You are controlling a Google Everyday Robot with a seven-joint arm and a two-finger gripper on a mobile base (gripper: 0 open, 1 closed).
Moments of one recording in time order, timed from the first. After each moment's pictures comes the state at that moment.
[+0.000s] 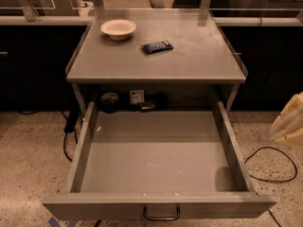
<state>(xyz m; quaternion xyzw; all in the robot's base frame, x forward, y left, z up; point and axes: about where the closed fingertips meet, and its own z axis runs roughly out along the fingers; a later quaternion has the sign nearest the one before) 0.366 -0.244 0.921 -0.62 0.77 0.03 0.14</state>
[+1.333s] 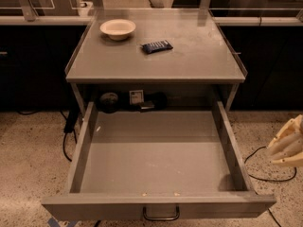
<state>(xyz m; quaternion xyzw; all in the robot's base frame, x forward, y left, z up) 0.347 -0.247 0.877 -0.66 0.74 0.07 0.16</state>
